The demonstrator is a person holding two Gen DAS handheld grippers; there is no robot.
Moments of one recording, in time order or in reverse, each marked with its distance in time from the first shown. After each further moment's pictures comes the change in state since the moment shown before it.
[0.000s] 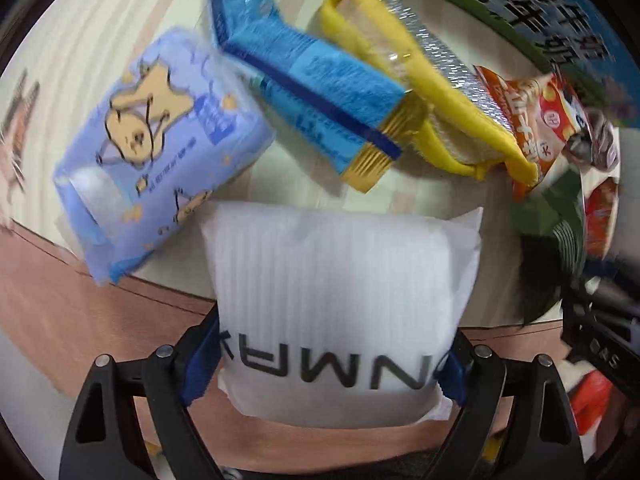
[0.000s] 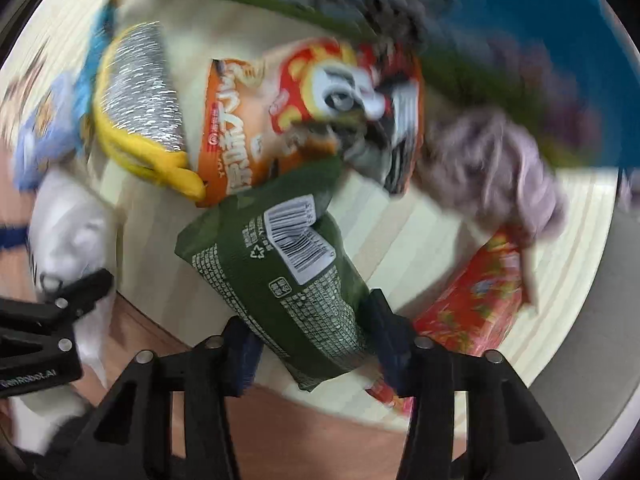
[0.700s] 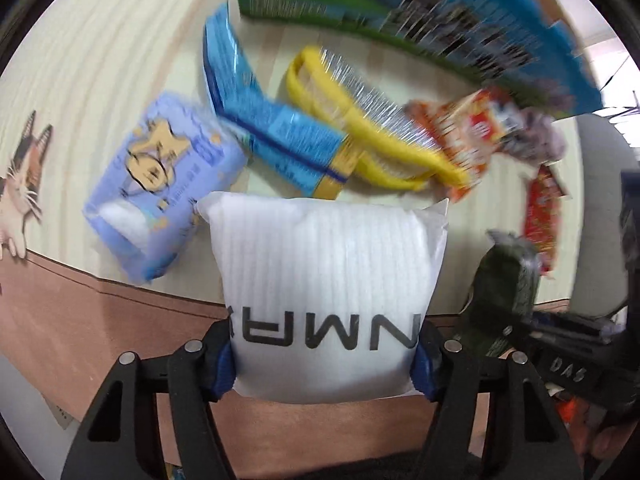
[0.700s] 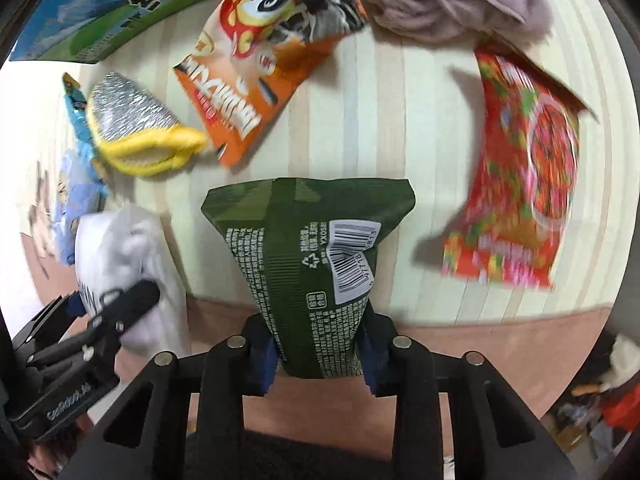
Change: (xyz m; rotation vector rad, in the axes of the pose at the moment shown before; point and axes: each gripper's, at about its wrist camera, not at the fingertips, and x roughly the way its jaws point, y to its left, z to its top) left arm -0.098 -0.022 -0.013 0.118 -0.162 -0.052; right arm 0.027 0.008 -0.059 0.362 0.027 0.289
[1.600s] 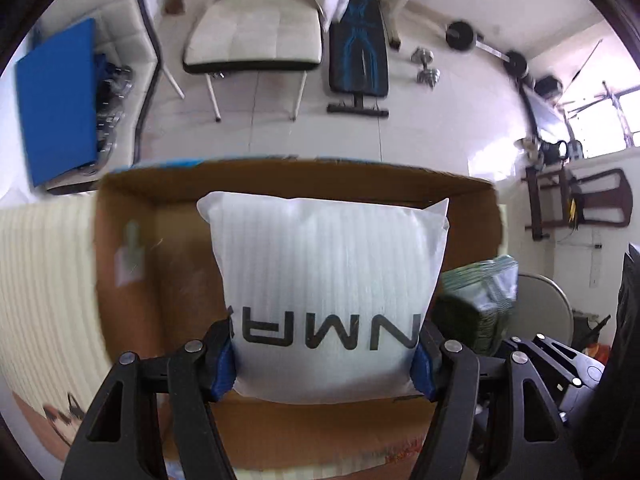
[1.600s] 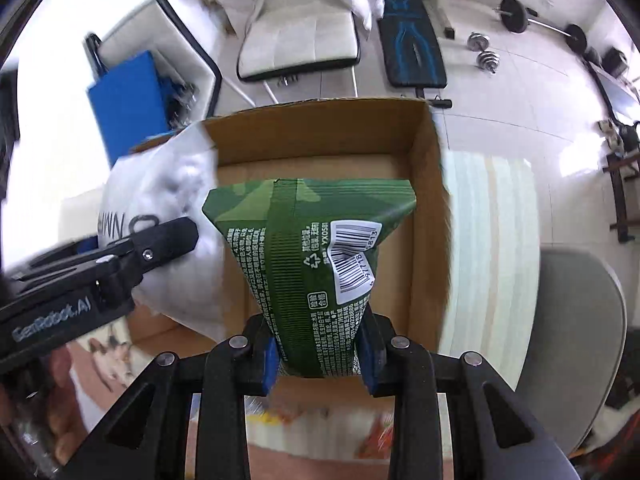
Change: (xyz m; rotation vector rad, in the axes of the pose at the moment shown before) left arm -0.078 -0.118 0.327 0.160 -0.037 -0.024; right arm -0.229 0.010 0.215 -0.038 -0.302 -0.018
